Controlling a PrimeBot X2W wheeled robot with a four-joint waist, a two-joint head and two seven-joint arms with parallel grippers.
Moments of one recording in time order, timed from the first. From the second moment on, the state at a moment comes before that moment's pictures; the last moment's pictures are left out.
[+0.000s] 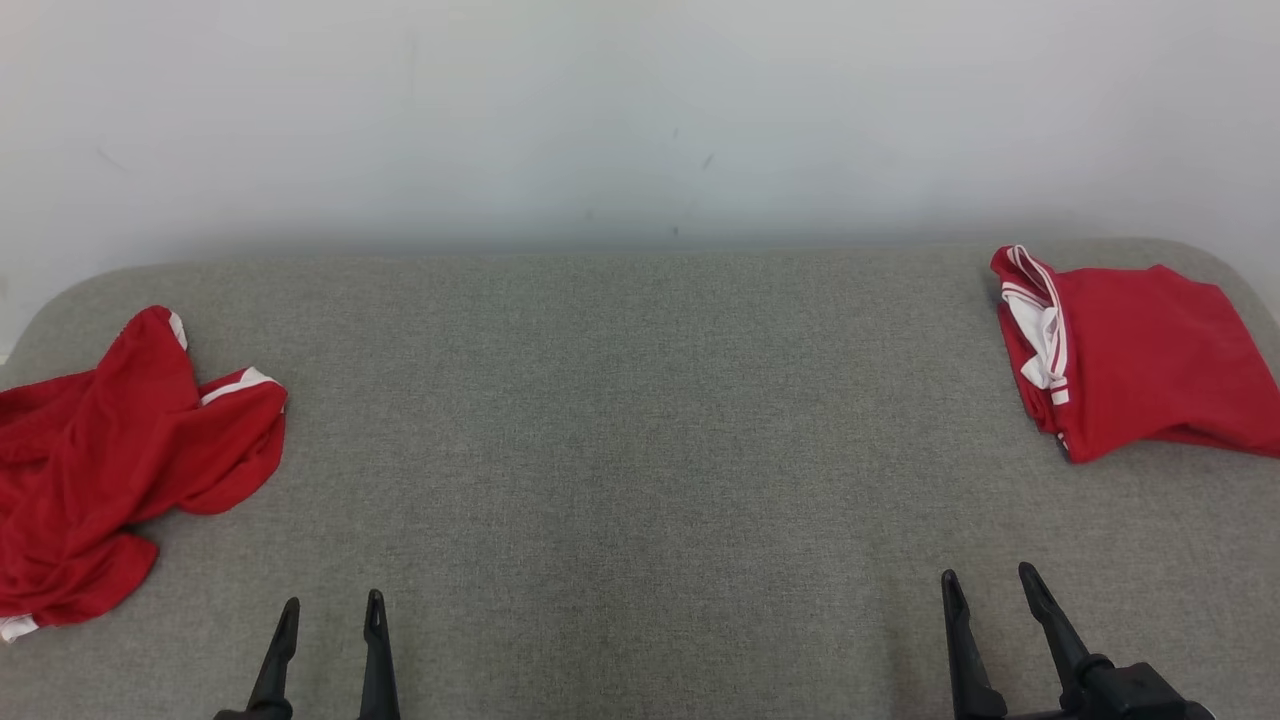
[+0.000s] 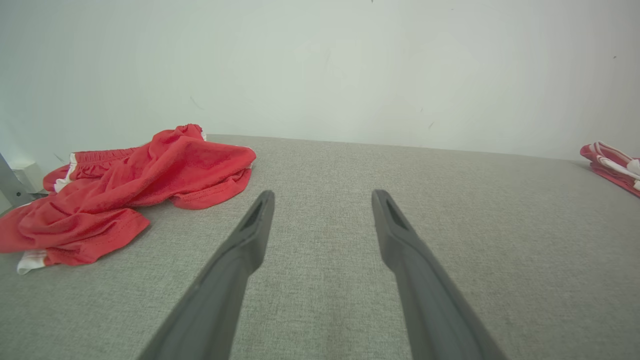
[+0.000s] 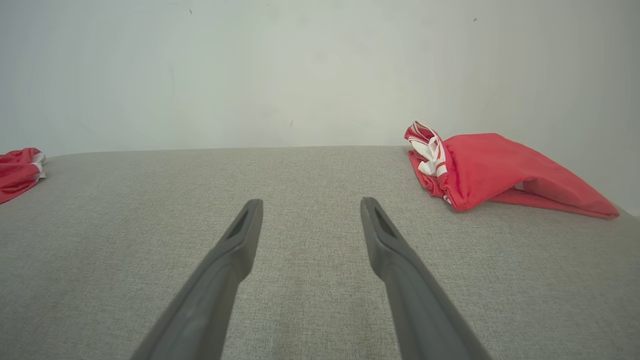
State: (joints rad) left arm 0.04 0.05 -0.03 0.17 -0.15 -0.02 -0.26; right arm 0.07 -0.05 -0.03 0.17 0.06 0.13 -0.26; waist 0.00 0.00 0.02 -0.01
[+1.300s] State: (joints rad) left arm 0.04 0.05 0.03 0.21 -0.13 -0.01 -0.26; right arm 0.08 -0.05 -0.01 0.22 0.08 0.13 -0.26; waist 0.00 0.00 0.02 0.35
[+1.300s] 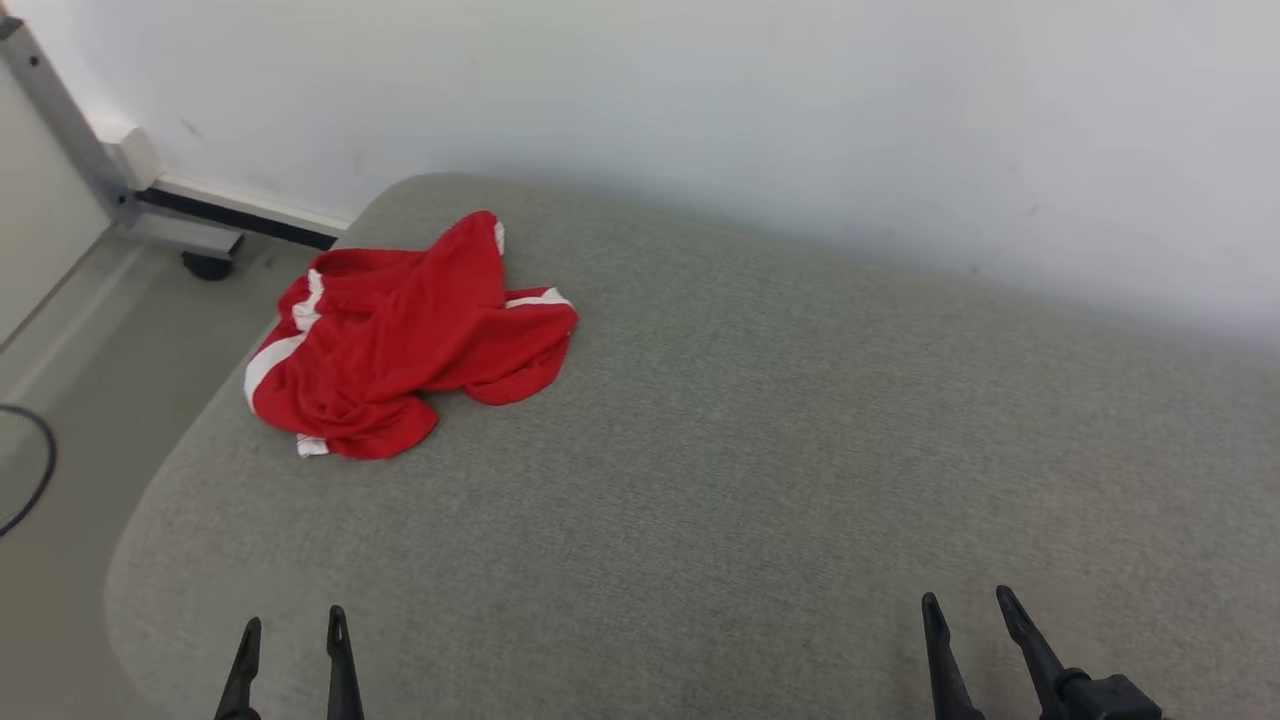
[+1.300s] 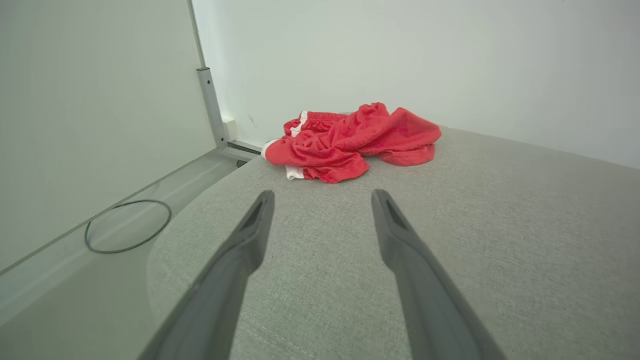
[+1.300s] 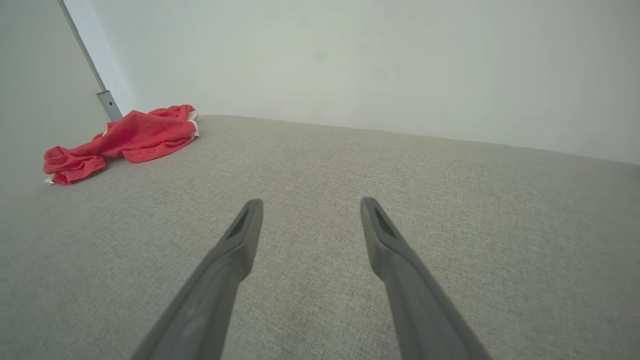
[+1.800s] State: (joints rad) left arm 0.07 0.05 0.11 0.20 -0.14 0.01 -0.26; right arm 0.02 -0.05 0.05 0.26 0.08 0.13 -0.26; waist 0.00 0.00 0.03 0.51
